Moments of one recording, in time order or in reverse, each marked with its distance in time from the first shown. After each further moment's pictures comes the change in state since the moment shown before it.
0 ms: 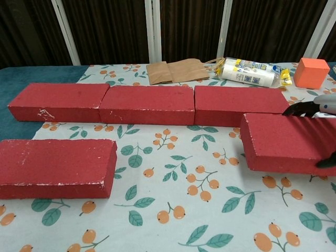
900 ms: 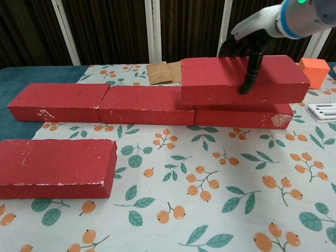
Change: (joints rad) left arm -0.003 -0.035 -0.048 0.044 -0.069 0.016 0.026; right arm 0.647 -0.024 0.183 0.115 0.887 -0.123 -0.363
